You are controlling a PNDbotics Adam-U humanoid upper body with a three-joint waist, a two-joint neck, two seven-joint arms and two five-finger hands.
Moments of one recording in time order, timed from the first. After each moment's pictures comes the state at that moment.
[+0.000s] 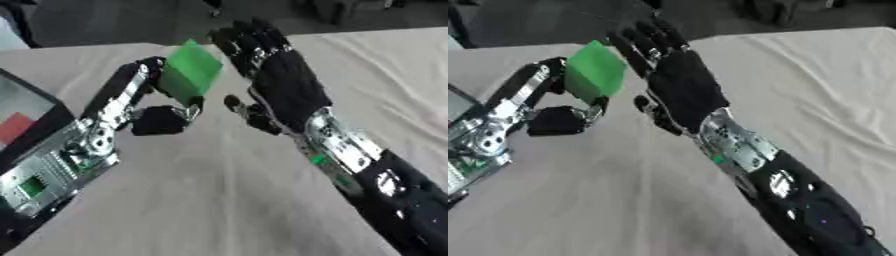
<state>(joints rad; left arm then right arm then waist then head) -0.91 0.61 -0.71 -1.71 0.11 0.67 0.31 -0.81 -0.37 0.51 -1.62 1.25 0.04 -0.33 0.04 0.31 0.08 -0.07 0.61</state>
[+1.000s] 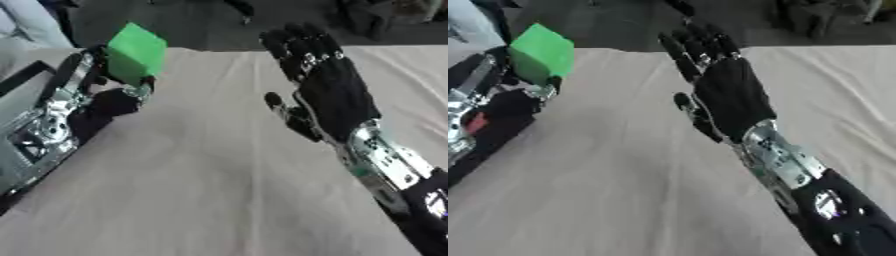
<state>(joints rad) -0.73 0.84 -0.50 -1.76 0.26 0.63 0.47 -0.81 -0.38 0.50 -1.62 1.26 0.06 -0.35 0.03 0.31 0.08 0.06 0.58</state>
